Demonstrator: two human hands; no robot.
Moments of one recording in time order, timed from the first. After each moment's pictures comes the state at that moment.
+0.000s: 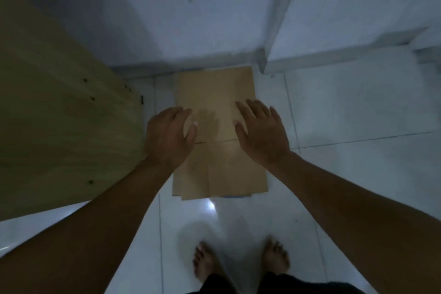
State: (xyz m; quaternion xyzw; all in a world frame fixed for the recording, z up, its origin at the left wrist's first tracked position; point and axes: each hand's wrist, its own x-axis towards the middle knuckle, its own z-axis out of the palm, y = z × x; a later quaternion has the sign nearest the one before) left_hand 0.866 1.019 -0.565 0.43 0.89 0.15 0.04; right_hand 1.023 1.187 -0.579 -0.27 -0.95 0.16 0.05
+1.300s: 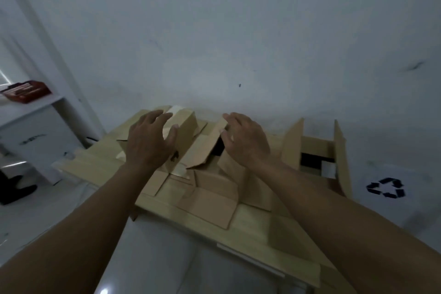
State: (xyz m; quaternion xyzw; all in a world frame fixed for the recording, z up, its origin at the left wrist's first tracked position) left_hand 0.677 0.438 0.131 0.17 0.93 0.14 -0.29; right_hand 0.712 0.675 0.096 0.04 -0.94 0.21 0.26
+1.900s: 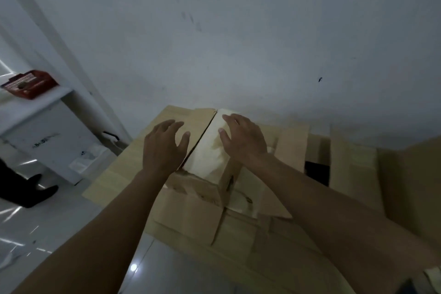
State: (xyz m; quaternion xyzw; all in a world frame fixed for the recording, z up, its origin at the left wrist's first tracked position) left_hand 0.375 0.288 0.052 0.16 0.96 0.14 -0.21; right_hand 0.396 0.501 0.030 0.00 -0.97 0.23 0.13
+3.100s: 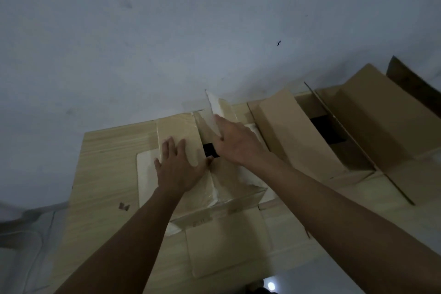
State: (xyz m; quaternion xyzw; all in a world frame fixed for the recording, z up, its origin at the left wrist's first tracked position) left_hand 0.199 0.260 -0.064 0.33 0.93 0.13 0.13; right_hand 0.308 0.395 0.017 -0.31 -0.92 0.26 0.02
